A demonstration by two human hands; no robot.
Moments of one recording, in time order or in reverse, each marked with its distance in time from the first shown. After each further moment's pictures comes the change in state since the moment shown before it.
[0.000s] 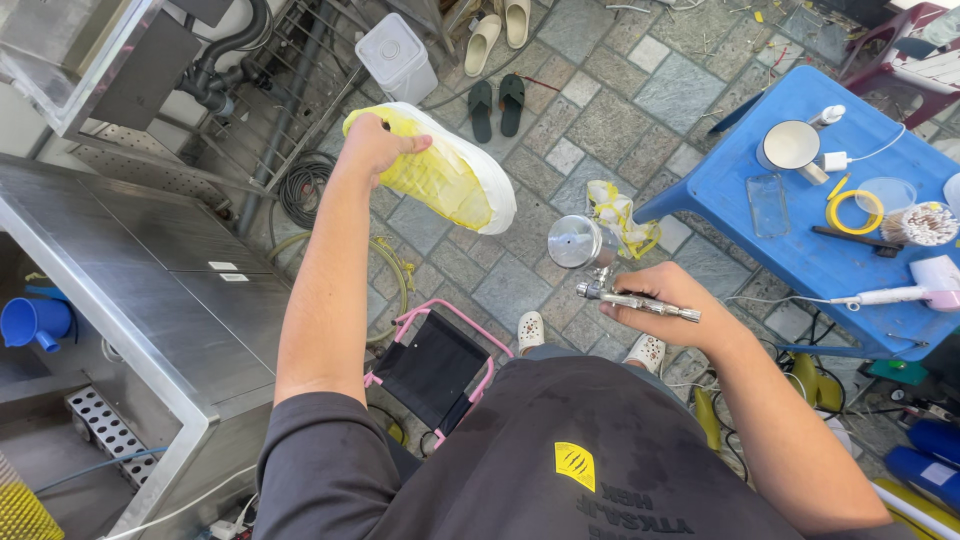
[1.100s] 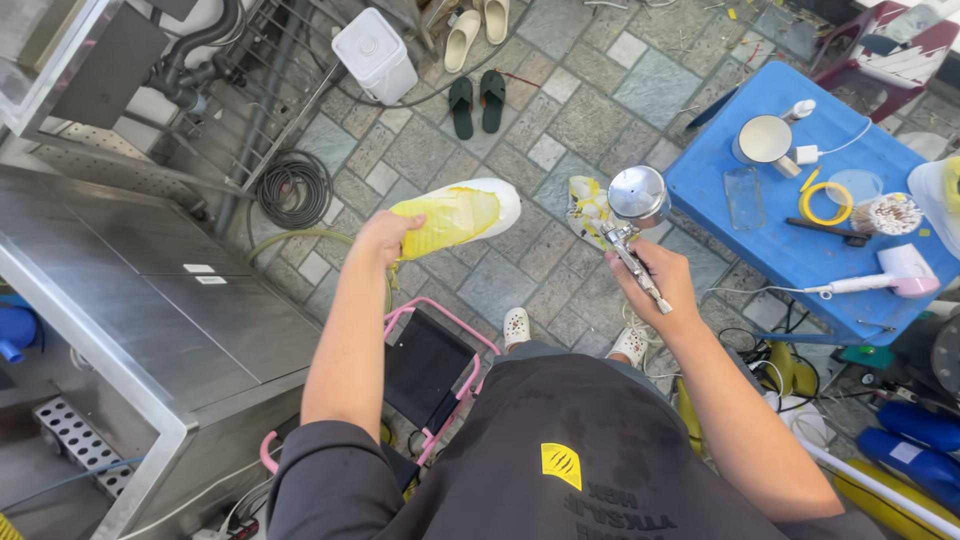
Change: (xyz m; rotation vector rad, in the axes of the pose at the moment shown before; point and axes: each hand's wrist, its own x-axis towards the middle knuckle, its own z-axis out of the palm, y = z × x) left_hand -0.001 -0.188 0.055 -0.541 -0.192 -0.401; right_hand -0.008 0.046 0.035 -0.084 0.595 0.071
